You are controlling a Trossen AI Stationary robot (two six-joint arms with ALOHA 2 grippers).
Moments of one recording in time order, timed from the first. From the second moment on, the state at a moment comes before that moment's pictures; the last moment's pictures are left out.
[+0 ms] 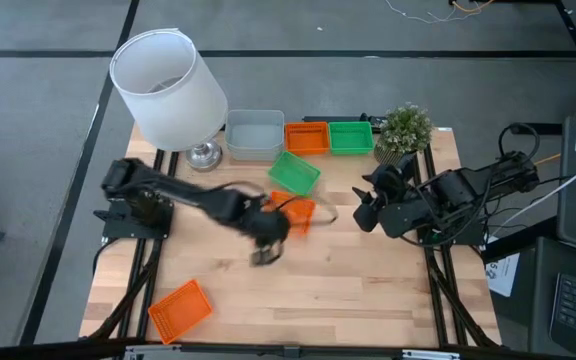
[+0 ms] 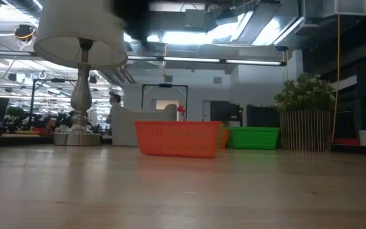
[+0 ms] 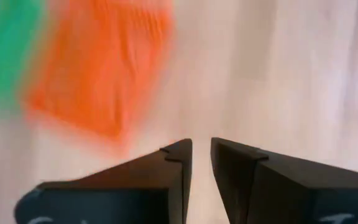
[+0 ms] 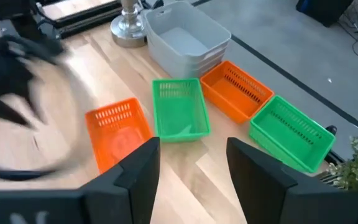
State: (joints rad) left arm -0.24 1.72 1.50 -0.94 -0.16 -0.38; right arm 0.43 1.35 1.56 -1.29 0.82 0.90
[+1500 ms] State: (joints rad) left arm -0.58 2.04 1.37 -1.08 -0.29 -0.85; right arm 0.44 1.36 1.56 -1.41 0.84 0.99
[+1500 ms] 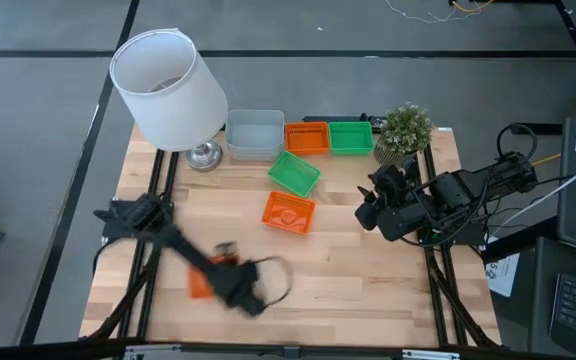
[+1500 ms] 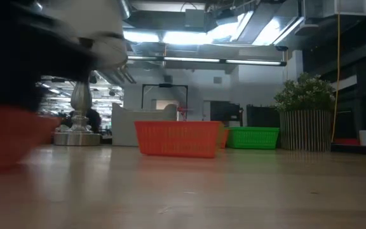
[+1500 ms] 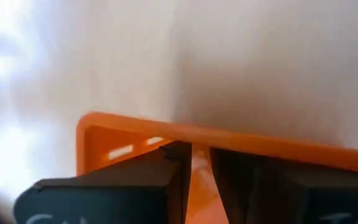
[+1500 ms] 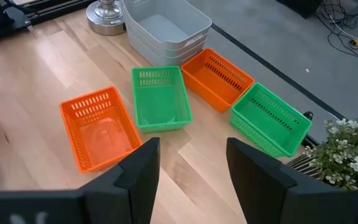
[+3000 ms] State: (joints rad) left arm -0.50 1.57 1.35 -1.54 -0.26 -0.83; right arm 0.54 1.36 1.56 -1.50 0.73 1.12
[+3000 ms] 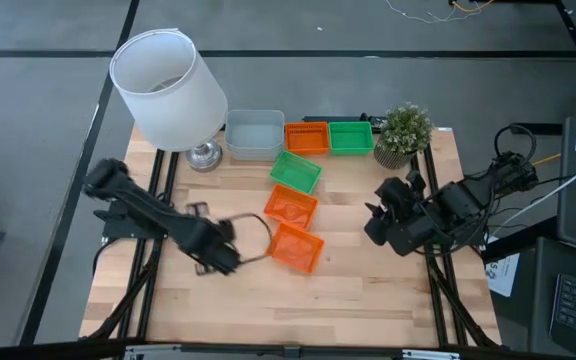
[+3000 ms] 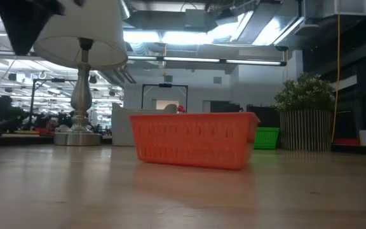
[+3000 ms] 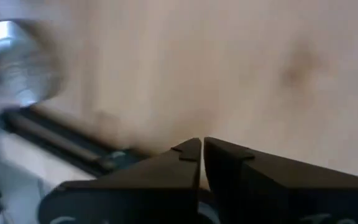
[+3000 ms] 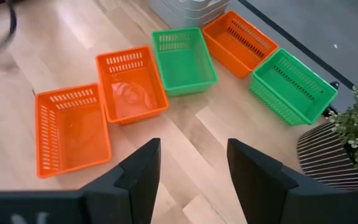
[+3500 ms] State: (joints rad) left arm -0.33 0.81 0.36 -0.19 -0.42 -0.52; right arm 0.52 1.39 1.56 -1.45 0.73 1.12
